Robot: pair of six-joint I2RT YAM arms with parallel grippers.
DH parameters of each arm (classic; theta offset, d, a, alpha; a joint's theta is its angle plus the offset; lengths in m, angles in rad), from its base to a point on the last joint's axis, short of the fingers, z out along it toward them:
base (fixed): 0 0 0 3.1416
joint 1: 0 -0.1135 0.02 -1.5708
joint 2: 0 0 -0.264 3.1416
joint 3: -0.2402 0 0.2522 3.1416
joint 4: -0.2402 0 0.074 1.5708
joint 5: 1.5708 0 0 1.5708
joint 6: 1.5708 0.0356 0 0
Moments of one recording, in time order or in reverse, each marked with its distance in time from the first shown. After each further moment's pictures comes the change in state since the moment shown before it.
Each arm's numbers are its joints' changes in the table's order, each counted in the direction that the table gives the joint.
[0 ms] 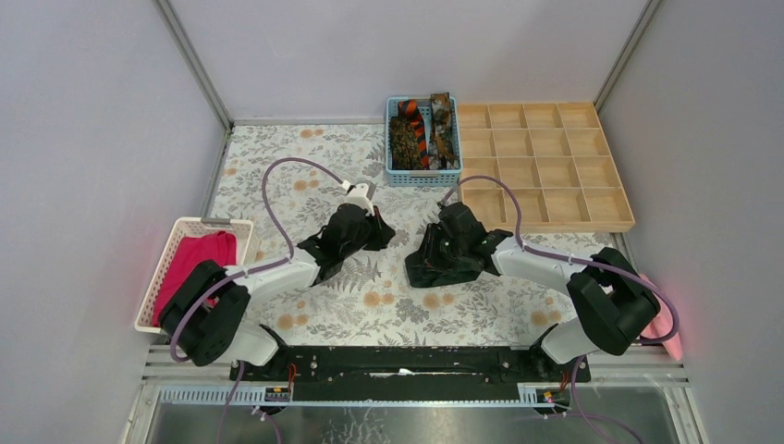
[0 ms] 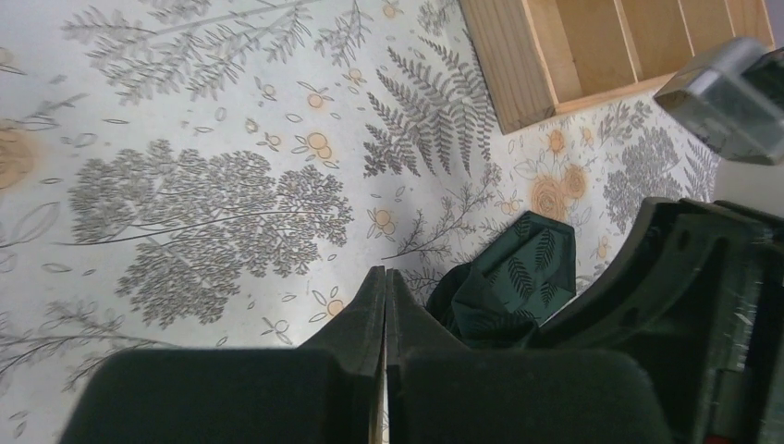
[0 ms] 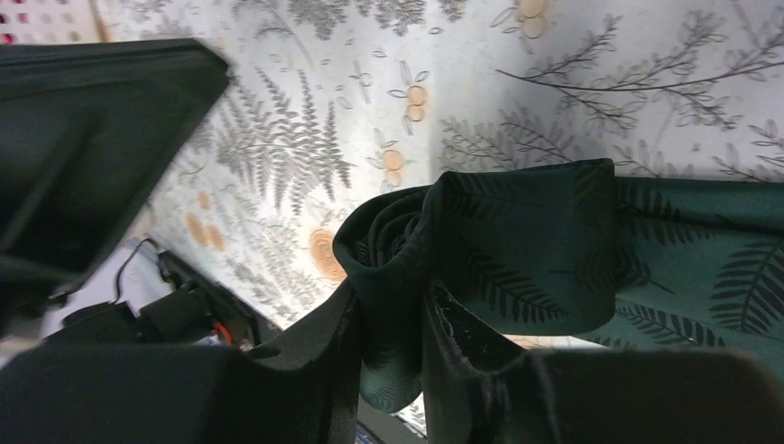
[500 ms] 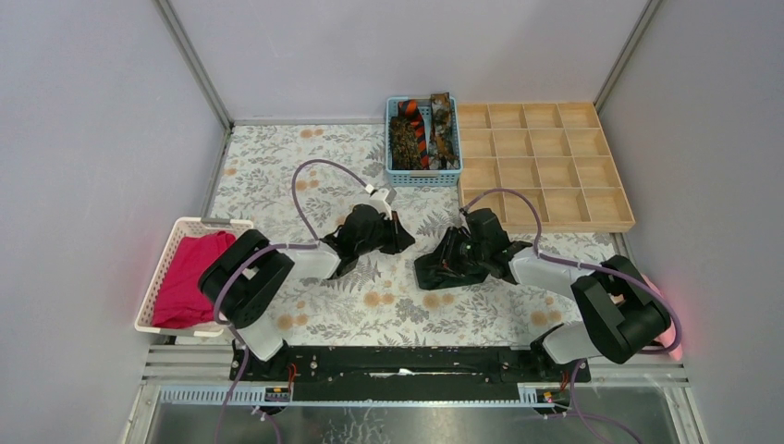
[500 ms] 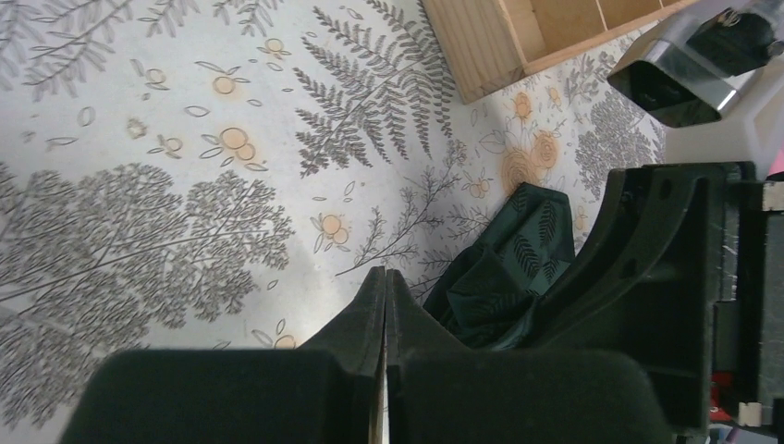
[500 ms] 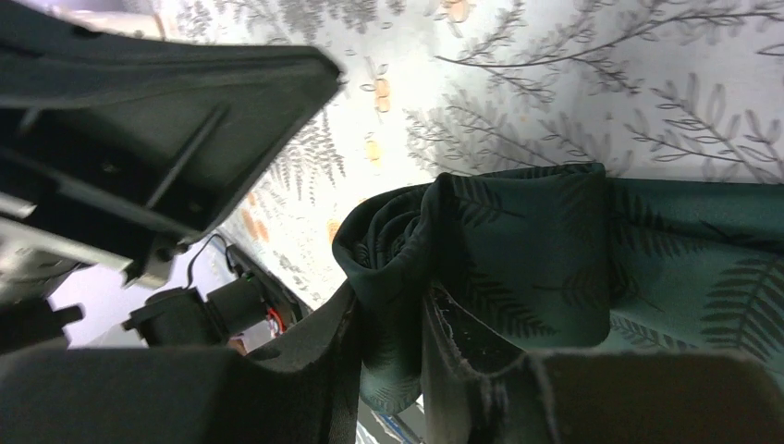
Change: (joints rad) left arm 0.000 -0.237 -0.029 0.228 0.186 -0.010; right arm 0.146 0.045 0.184 0.178 -0.172 0.080
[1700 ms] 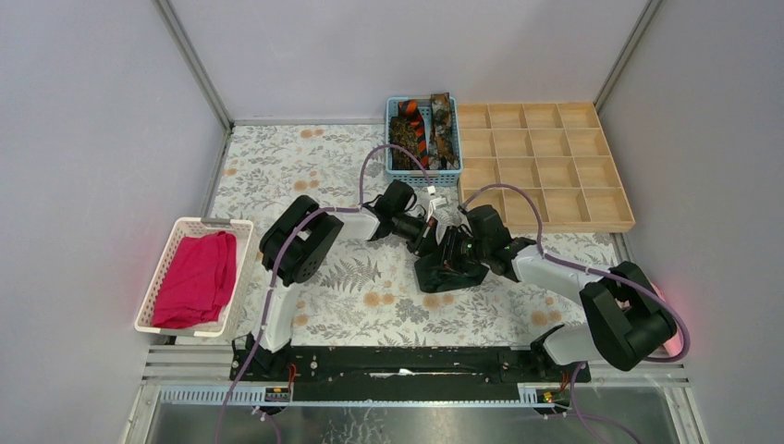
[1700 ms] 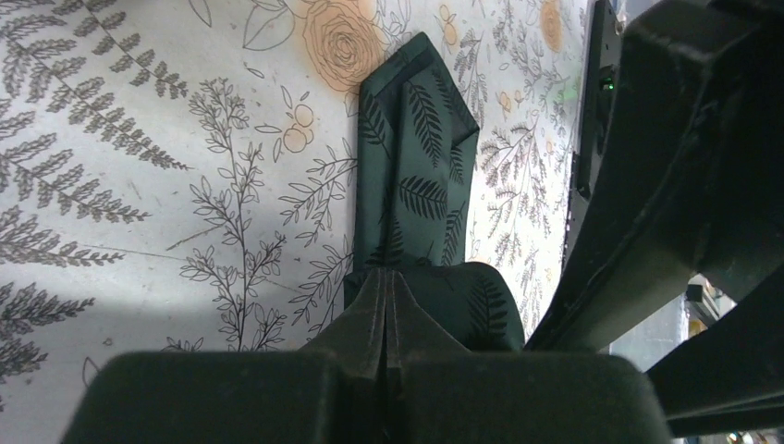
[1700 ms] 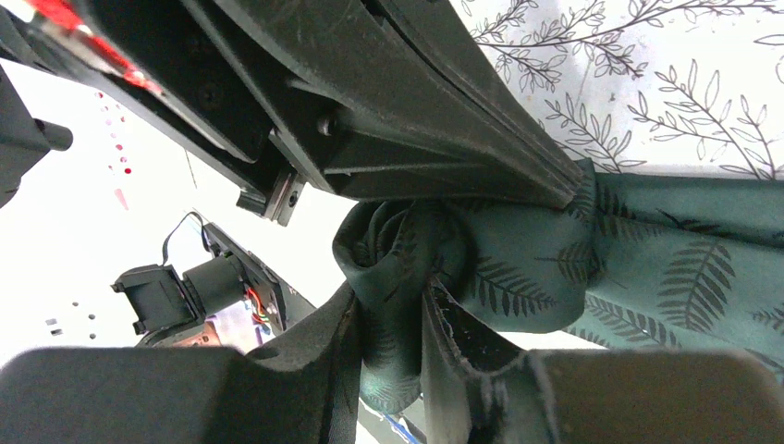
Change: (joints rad) left arm -0.035 -0.459 -0.542 -0.415 0.787 0.414; right arm 0.007 0.053 -0.041 -0.109 -0.019 -0.090
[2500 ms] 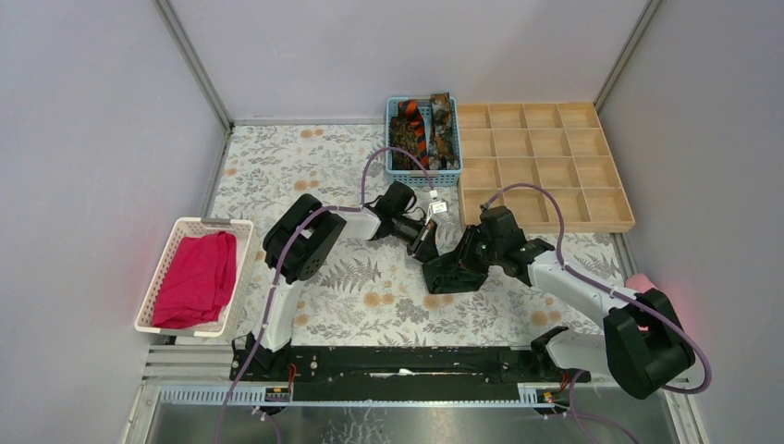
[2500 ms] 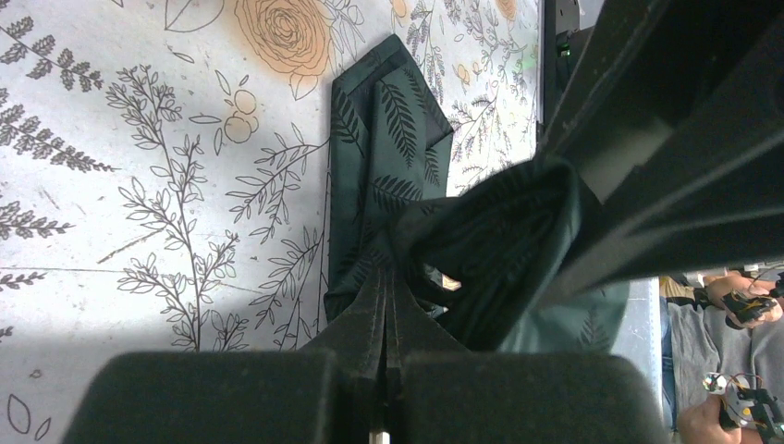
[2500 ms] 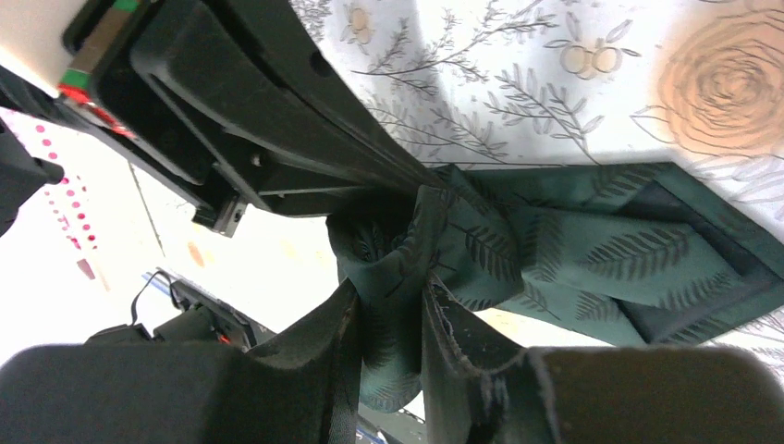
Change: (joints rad) left arm -0.001 -0.030 -0.014 -0.022 0.134 0.049; right arm 0.049 0.146 0.003 -0.201 0.177 -0.015
